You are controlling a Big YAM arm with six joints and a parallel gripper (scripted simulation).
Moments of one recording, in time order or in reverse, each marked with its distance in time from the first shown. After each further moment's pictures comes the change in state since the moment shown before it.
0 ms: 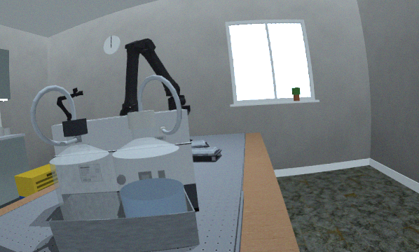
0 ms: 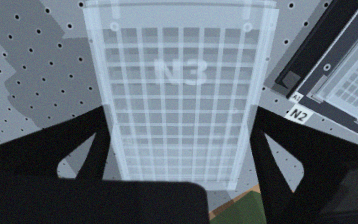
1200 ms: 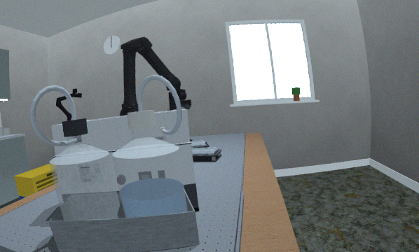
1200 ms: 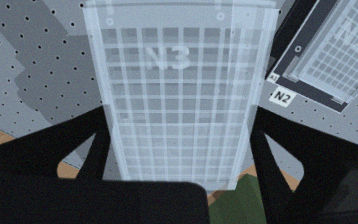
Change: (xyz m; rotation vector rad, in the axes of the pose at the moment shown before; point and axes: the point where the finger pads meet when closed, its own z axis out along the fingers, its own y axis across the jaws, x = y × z) arm -0.001 -0.013 -0.035 0.000 0.001 0.042
